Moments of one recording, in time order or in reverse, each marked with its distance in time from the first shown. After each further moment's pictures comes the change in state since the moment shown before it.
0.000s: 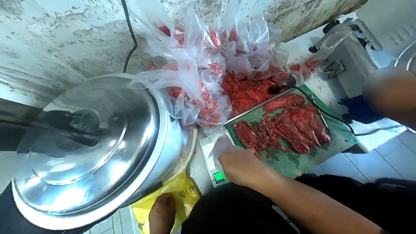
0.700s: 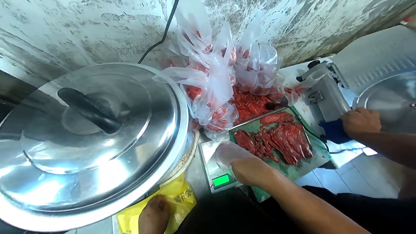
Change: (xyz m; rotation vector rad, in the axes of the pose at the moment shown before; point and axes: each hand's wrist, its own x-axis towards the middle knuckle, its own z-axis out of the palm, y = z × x) left_hand 0.011 -0.020 0.002 -0.214 -0.029 0.050; right_hand 0.016 0.004 0.016 -0.134 0.029 0.055
